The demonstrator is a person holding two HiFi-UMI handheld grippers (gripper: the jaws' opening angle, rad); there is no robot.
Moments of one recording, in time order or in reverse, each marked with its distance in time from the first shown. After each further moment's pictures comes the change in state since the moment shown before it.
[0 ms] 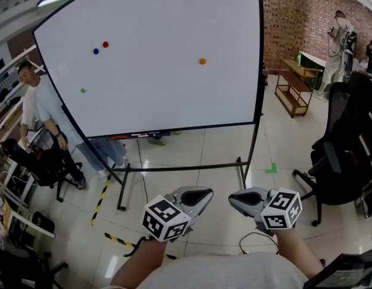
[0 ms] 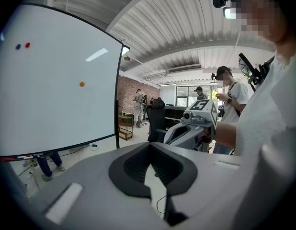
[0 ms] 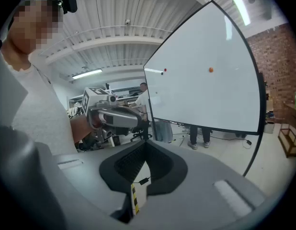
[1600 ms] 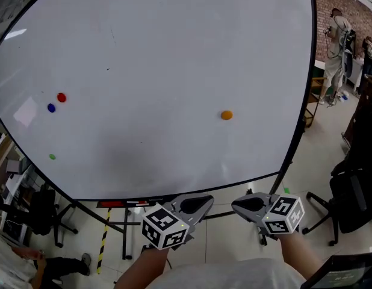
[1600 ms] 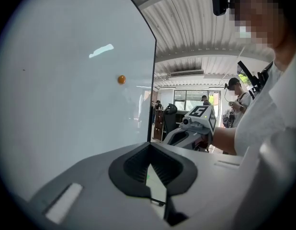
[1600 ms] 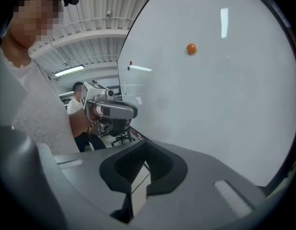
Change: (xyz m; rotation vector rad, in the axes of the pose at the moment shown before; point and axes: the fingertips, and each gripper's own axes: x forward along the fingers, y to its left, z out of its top) left arm 0.104 0.342 0.065 0.000 -0.035 -0.102; right arm 0.185 -0.292 0.110 0.003 0.018 -0.112
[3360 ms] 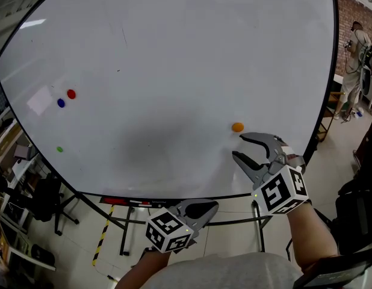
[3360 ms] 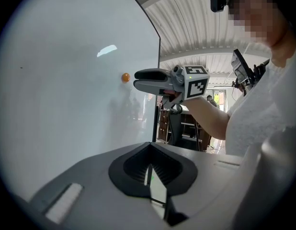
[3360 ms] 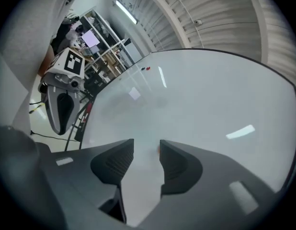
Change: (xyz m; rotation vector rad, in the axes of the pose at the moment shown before) left arm 0.018 0.014 -0.004 -0.004 -0.001 0.062; right arm -0.010 -0.072 0.191 -0.988 -0.036 -0.477
